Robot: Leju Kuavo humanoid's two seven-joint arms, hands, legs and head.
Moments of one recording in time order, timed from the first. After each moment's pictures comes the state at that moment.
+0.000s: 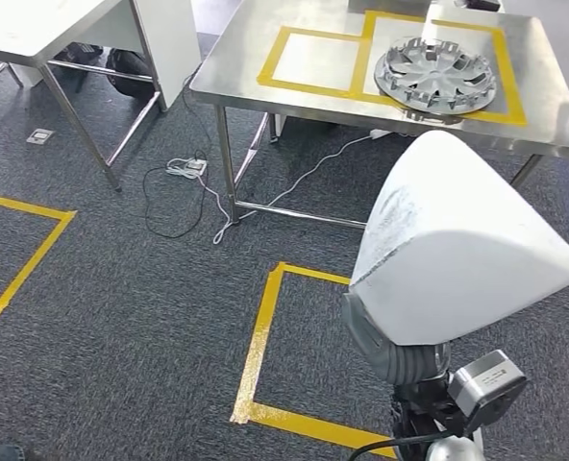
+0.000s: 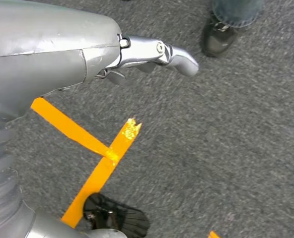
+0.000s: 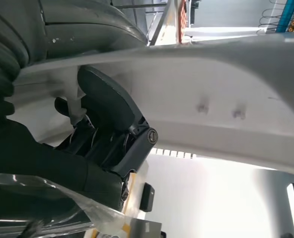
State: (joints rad) left arm -0.02 -0.22 1.26 -0.38 -1.08 0.06 -0.51; right arm 0.05 -0.09 0.42 -1.94 0.30 -0.34 -0.35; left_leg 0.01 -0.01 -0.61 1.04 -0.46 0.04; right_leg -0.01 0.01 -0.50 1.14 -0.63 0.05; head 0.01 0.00
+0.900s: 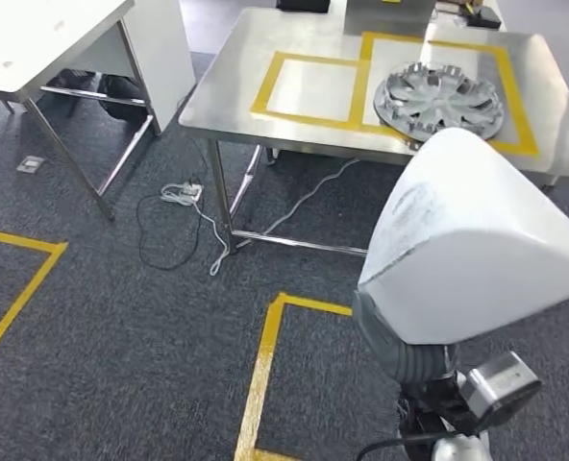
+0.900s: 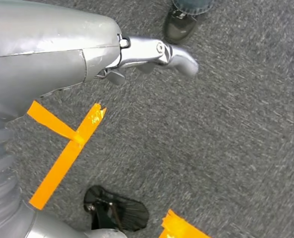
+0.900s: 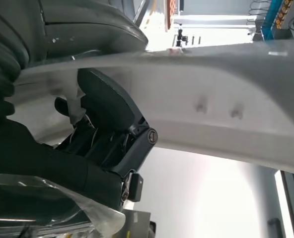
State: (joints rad) left arm -0.02 -0.23 1.26 -0.39 -1.08 0.05 -0.50; right arm 0.07 -0.09 0.38 -1.95 0.30 -0.33 -0.39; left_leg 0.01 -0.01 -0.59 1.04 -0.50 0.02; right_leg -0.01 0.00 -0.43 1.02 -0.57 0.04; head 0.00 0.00
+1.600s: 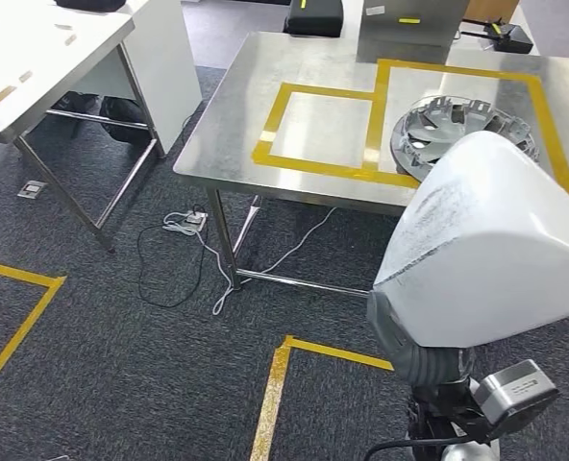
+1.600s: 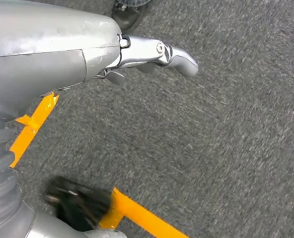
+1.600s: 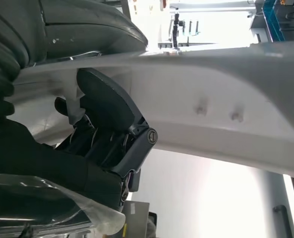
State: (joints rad) left arm -0.03 -0.23 1.25 -0.39 -1.09 0.05 -0.51; right arm 0.09 -0.09 0.36 -1.97 0.32 -0.32 -0.38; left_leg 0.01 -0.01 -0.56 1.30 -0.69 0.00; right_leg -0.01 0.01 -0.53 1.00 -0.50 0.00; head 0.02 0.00
